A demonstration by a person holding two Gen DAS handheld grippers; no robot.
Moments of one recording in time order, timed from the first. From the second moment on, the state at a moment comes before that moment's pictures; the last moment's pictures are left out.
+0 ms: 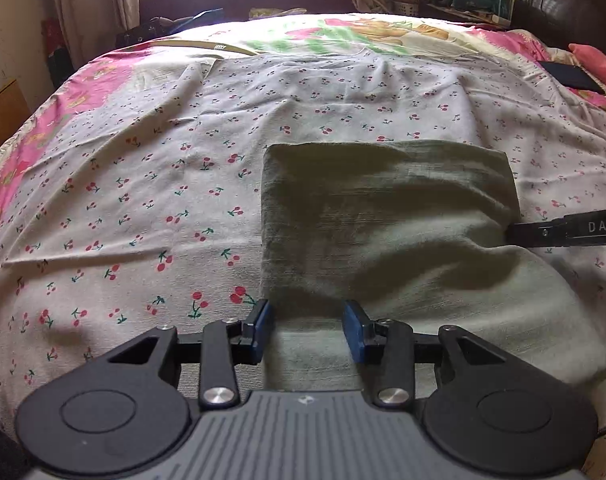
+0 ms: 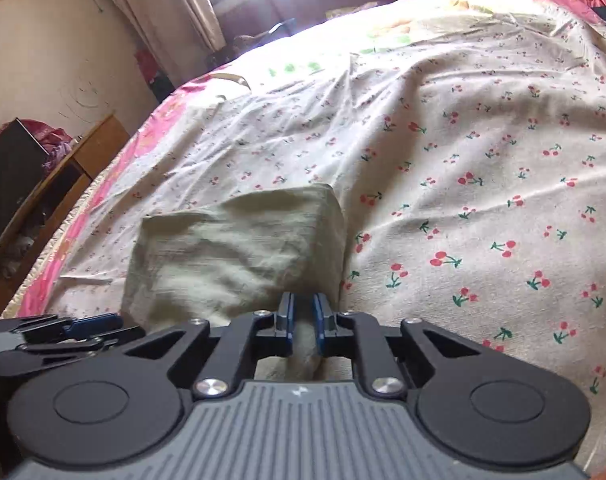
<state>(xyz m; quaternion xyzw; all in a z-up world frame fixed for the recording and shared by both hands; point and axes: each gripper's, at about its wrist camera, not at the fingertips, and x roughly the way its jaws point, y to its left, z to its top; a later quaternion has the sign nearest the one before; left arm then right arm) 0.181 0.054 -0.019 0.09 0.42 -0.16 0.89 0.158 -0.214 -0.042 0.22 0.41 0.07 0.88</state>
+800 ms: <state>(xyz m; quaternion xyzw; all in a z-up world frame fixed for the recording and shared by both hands) 0.199 0.104 -0.027 0.00 0.44 -0.23 0.87 0.153 -0.232 -0.054 0.31 0.43 0.14 0.83</state>
